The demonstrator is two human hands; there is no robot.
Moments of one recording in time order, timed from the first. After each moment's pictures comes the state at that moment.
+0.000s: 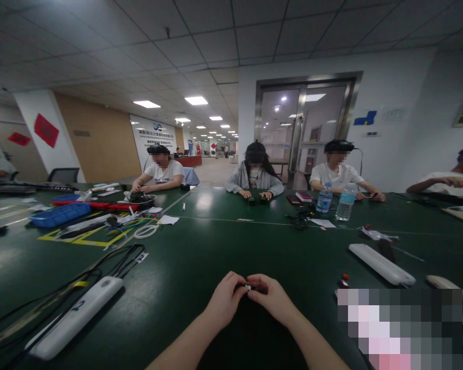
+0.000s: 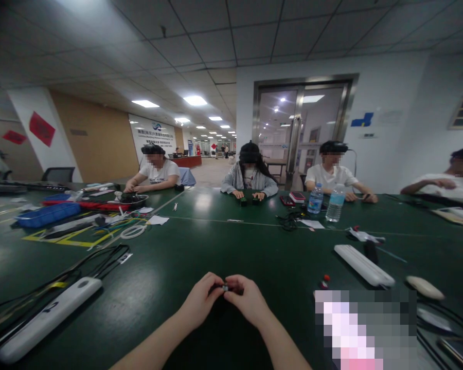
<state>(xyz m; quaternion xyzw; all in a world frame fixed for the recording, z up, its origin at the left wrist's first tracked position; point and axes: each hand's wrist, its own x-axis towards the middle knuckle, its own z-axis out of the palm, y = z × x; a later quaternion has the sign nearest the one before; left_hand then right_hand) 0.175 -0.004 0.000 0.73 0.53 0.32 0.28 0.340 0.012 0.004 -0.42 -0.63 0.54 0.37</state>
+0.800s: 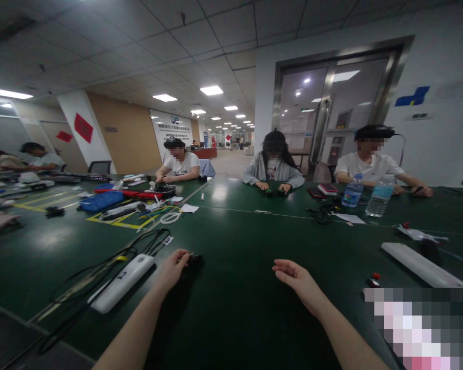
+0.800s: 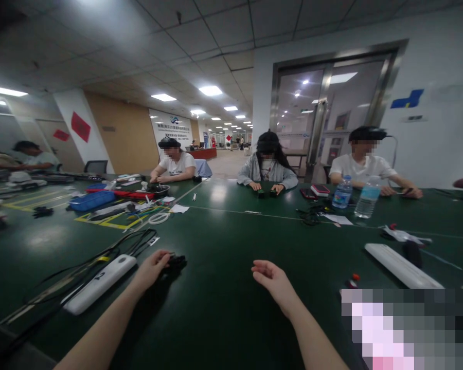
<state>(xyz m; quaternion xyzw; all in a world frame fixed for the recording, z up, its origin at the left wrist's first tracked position) -0.015 -0.005 -0.016 0.54 0.68 0.43 0.24 0.356 0.019 0.003 -0.46 -0.53 0.59 0.40</state>
